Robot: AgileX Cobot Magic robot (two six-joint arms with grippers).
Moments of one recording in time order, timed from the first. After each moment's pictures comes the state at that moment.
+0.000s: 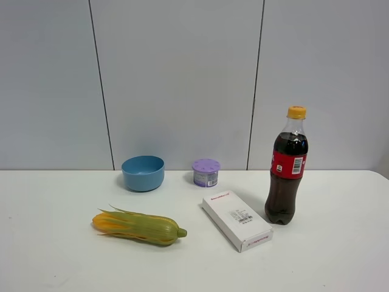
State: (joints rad) left arm 0.05 0.01 -0.51 0.00 1.06 0.01; right arm -0.08 0.00 -0.49 0.05 1.07 0.07
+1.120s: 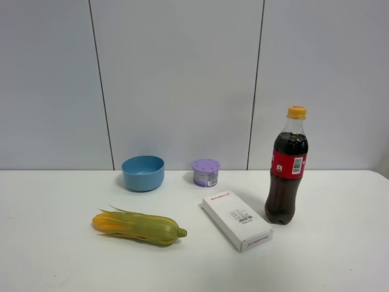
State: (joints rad) left arm 0.05 0.01 -0.51 0.00 1.06 0.01; right arm -0.08 0.55 -0.79 0.76 0.83 -0.78
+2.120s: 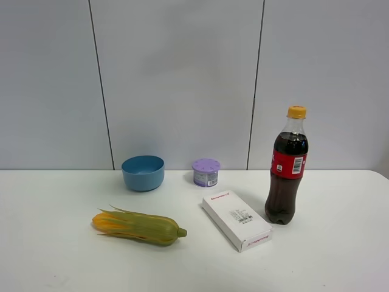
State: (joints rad) left arm 0.05 0.01 -0.51 0.00 1.06 0.01; right arm 0.67 1.74 -1.99 0.10 0.86 -0.18
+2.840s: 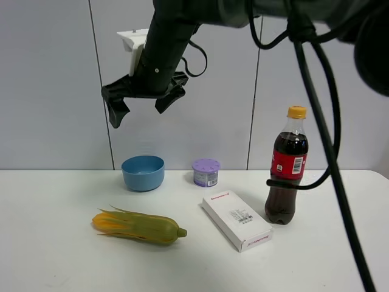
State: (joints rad) left arm 0.05 0.01 -0.51 0.00 1.06 0.01; right arm 0.74 2.37 -2.44 0.00 0.99 -0.20
